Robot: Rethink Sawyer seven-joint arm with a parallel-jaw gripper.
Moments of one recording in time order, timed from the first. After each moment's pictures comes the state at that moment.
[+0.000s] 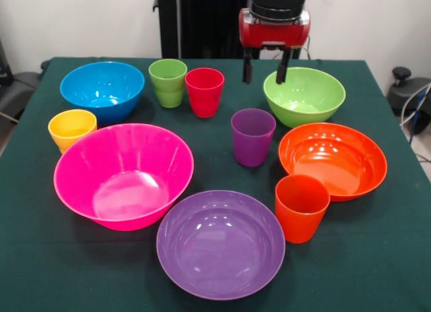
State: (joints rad) arm -0.23 -0.74 0.11 1.83 -0.19 0.46 1.76
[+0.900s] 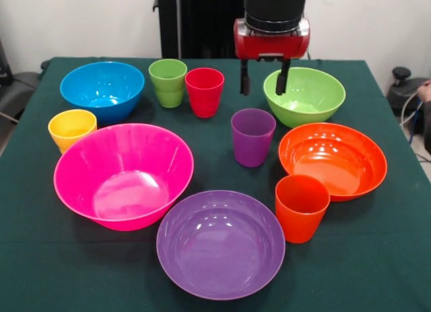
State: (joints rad) arm -0.30 -0.72 0.19 1.72 -0.19 0.61 1.76
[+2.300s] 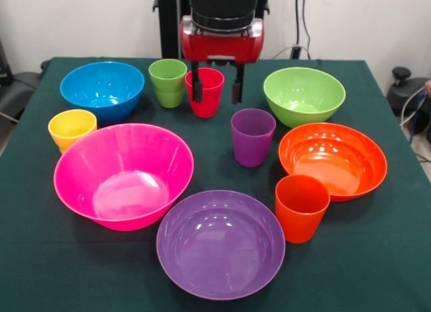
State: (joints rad) arm -0.42 -0.70 0.25 1.58 -0.28 0.71 1.76
